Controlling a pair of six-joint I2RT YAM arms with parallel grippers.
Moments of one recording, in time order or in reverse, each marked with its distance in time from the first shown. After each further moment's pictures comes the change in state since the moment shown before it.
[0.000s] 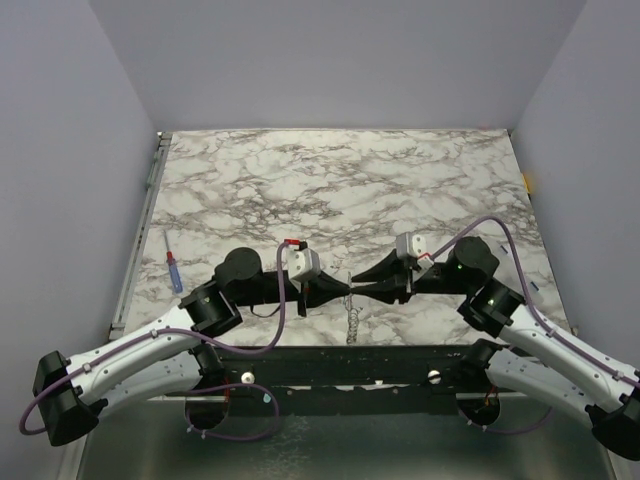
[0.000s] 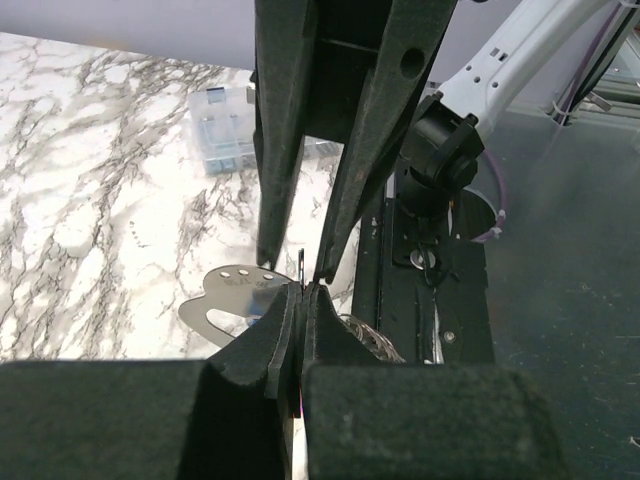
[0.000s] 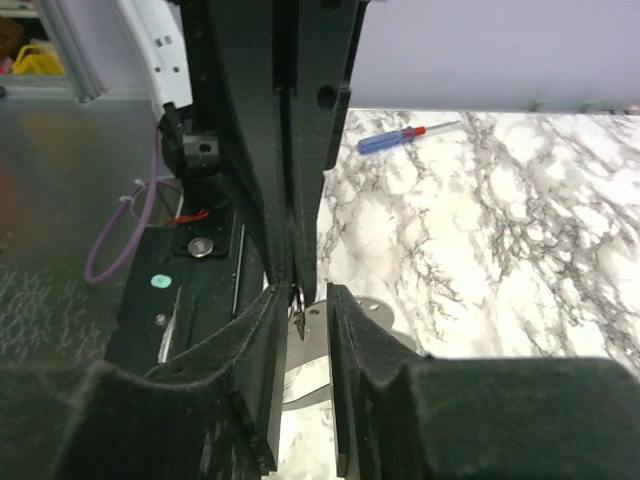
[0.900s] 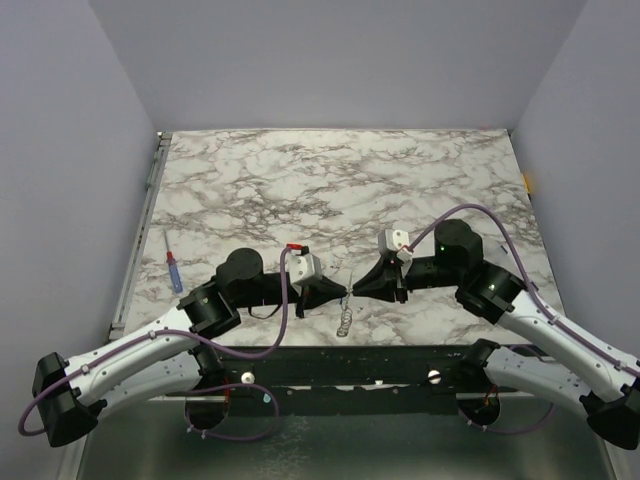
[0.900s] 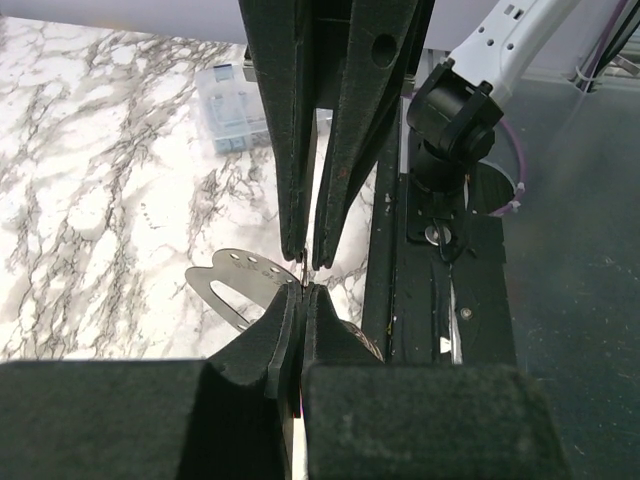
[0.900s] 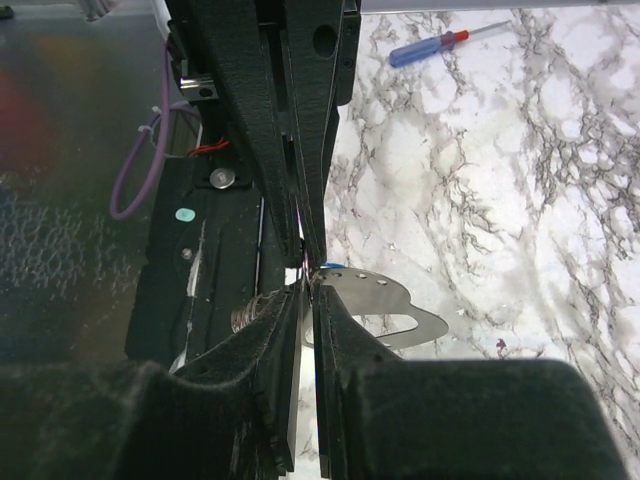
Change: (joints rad) left arm 0.000 -0.015 0.000 -0.064 -0.012 0.077; right arm 0.004 0.091 0.192 -0.399 -0.006 -0.126
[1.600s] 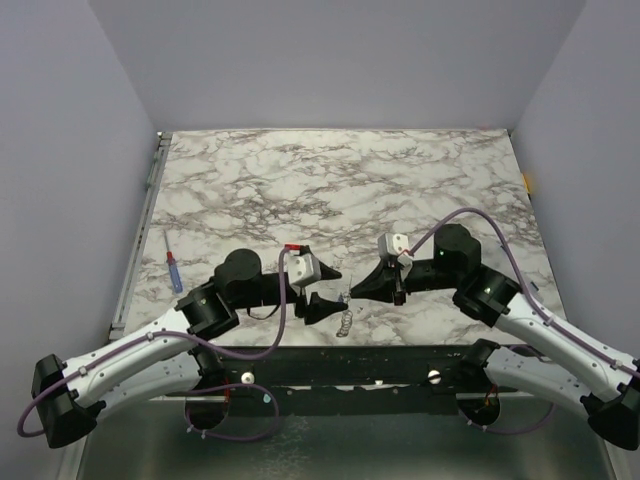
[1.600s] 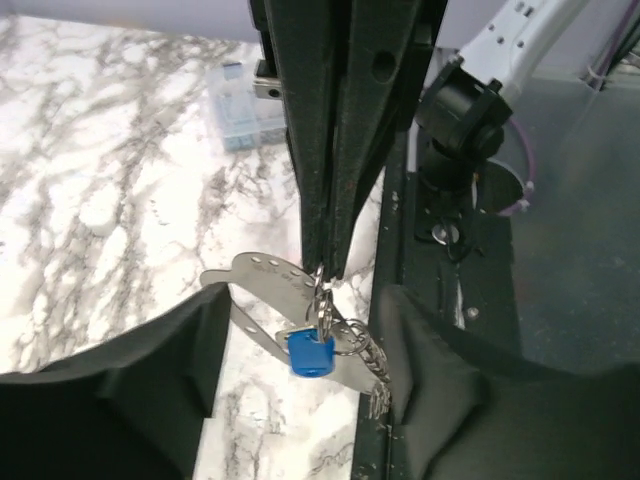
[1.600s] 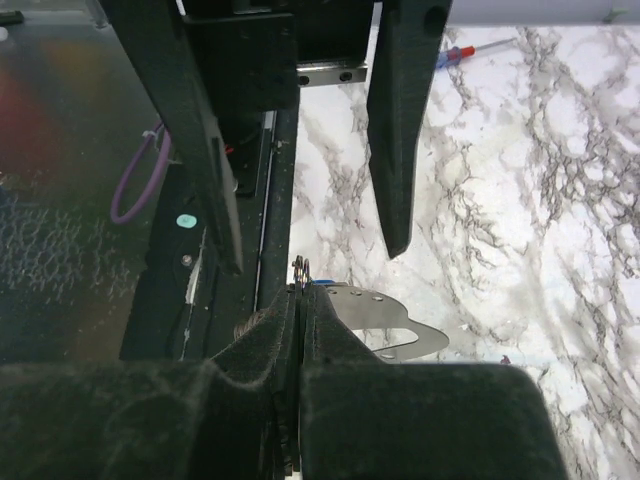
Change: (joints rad) left arm 0.000 0.011 0.002 -0.014 -0.010 -0.001; right arm 0.000 0.007 -0.053 0.092 -0.024 0.013
